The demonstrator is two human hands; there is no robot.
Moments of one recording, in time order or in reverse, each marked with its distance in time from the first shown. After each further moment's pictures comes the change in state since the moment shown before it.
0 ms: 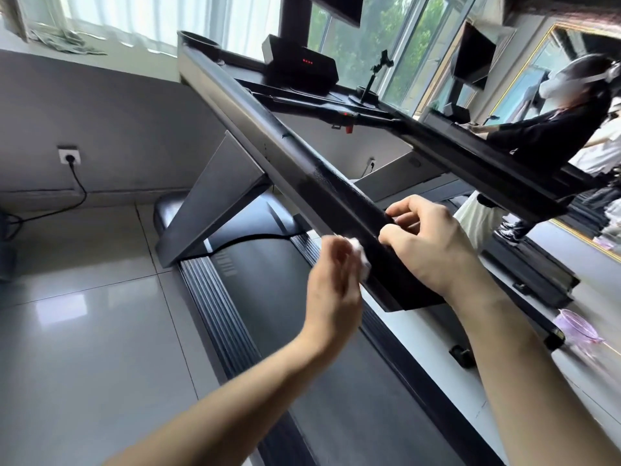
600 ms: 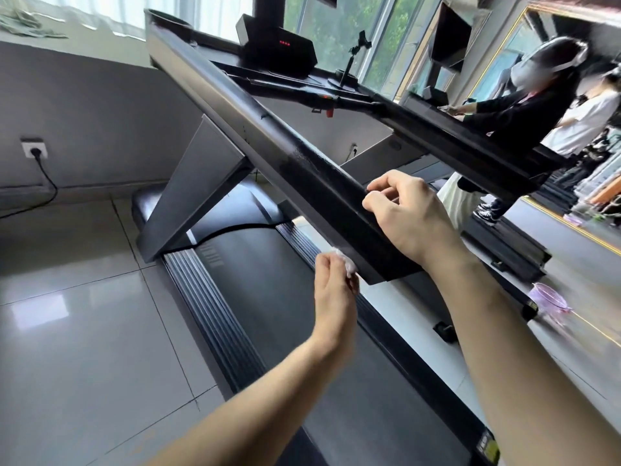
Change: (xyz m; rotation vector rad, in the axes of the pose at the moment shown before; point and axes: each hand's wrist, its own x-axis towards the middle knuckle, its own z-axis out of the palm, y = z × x) left_hand -0.038 -0.001 0.029 -0.471 0.045 -0.581; right_hand 0.000 0.004 0.001 0.017 0.044 -0.067
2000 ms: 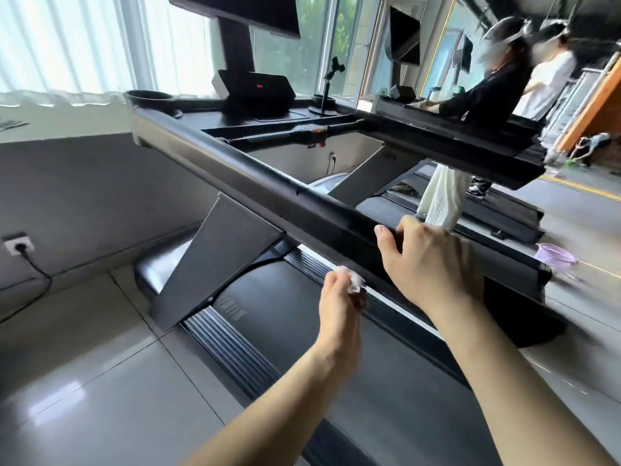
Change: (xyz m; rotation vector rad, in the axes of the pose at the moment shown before) left_hand 0.124 0.081 -0.067 0.031 -0.218 -0.227; right_hand 0.047 -0.049 0.077 -0.631 0.325 0.067
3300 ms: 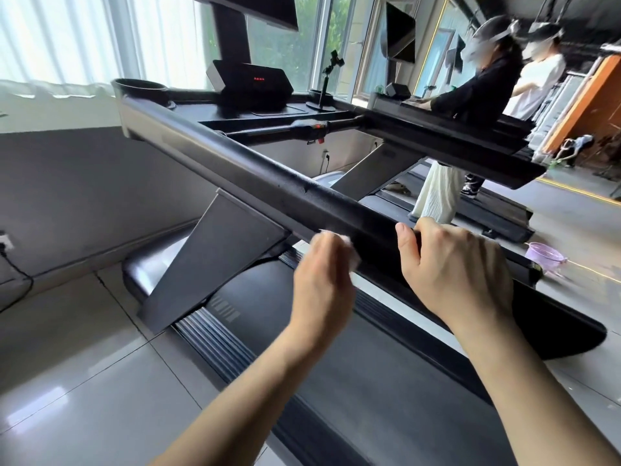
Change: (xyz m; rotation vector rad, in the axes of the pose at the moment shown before) left_hand 0.034 0.035 -0.035 0.915 0.005 0.864; right_hand -0.002 -0.003 0.009 -0.141 0.125 -0.055
